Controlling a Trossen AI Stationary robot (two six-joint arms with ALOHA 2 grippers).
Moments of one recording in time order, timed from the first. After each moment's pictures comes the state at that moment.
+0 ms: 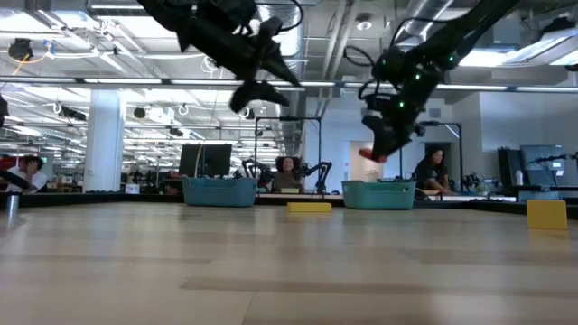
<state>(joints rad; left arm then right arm) 0.42 1.53 1.12 -0.12 0.25 -0.45 -0.73 1.53 0.97 -0.25 0.17 0.01</state>
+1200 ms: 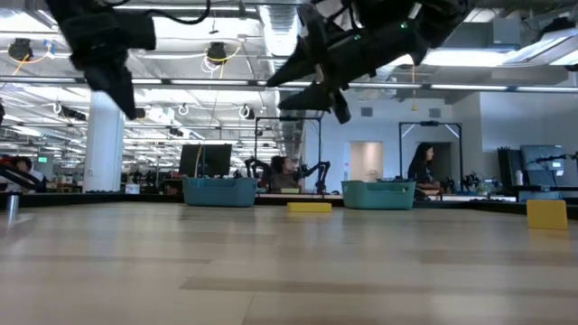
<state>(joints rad) -0.01 0.89 0.76 -0.93 -0.23 -0.42 -0.08 1.65 0.97 0.34 0.07 0.56</state>
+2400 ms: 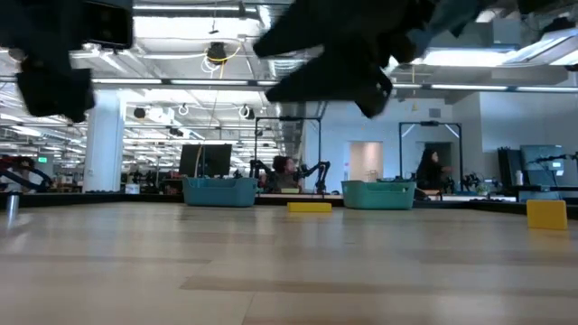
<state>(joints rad) -0.51 1.13 0.65 -0.39 -0.08 -1.05 0.51 1.89 1.08 0.31 0.36 0.52</state>
